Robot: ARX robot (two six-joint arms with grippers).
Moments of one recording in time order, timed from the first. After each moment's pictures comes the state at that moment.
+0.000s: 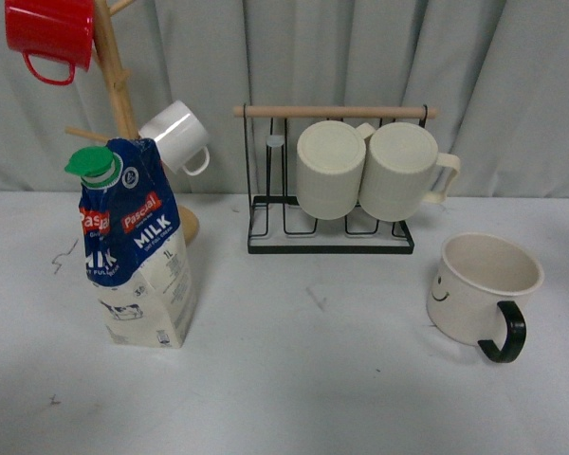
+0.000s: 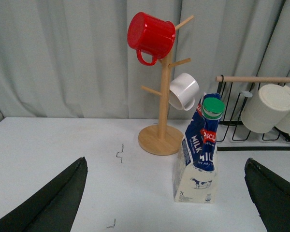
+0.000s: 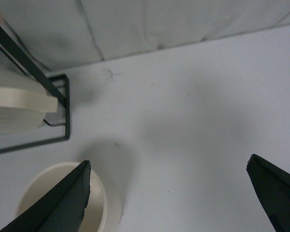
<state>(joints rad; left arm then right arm) 0.00 0.01 0.01 0.00 0.00 -0.01 -0.09 1.66 0.88 0.24 0.01 0.09</state>
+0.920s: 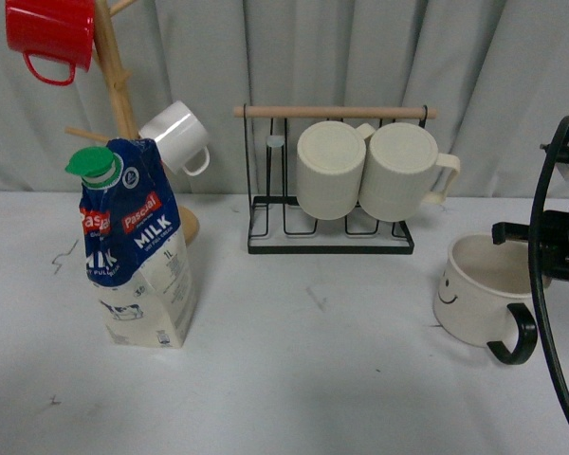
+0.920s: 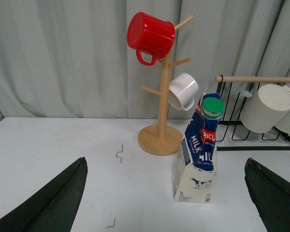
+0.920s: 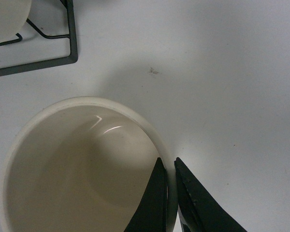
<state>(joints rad) 0.00 0.01 0.01 0.00 0.00 -0.01 0.03 1.96 1.06 0.02 0.01 0.16</state>
